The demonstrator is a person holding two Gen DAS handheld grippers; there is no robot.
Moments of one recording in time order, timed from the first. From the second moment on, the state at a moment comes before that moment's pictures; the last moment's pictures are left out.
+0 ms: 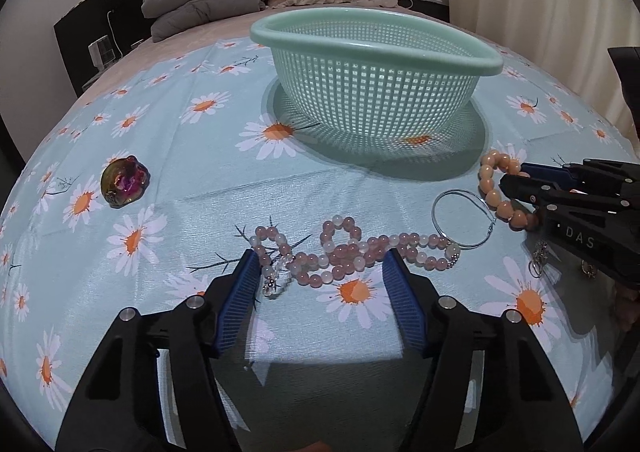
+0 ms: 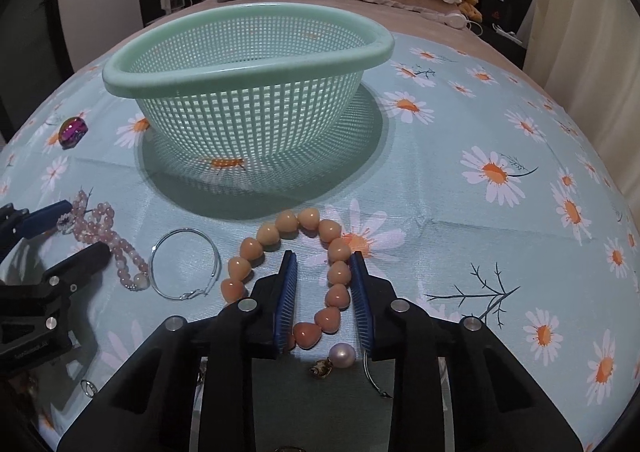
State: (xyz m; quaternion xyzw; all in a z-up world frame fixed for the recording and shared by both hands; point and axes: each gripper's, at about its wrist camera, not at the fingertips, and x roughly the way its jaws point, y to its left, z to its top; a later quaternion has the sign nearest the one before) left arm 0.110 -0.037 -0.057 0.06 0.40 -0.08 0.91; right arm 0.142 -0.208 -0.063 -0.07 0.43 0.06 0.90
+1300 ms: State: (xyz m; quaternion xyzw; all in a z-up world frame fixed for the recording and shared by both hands) left arm 0.078 -0.029 0.025 0.02 0.32 -0.16 0.93; right arm 0.099 -0.219 0.022 -0.04 0.31 0.08 0.95
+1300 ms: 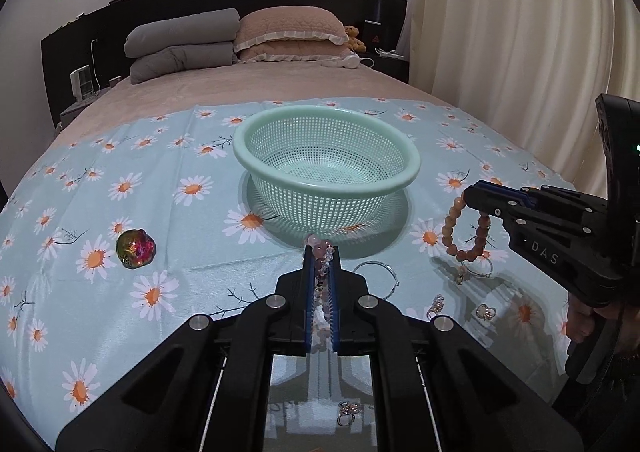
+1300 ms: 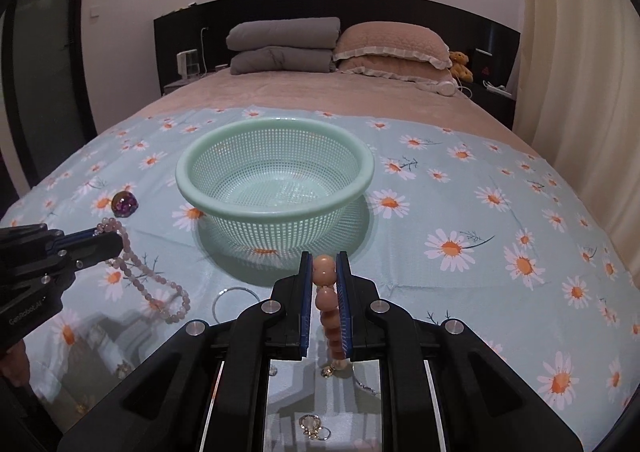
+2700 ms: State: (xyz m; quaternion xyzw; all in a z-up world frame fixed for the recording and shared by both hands) left arm 0.189 -0.031 0.085 0.09 0.28 -0.17 0.94; right arm 0.212 -0.233 0.059 0.02 0.29 0.12 0.95
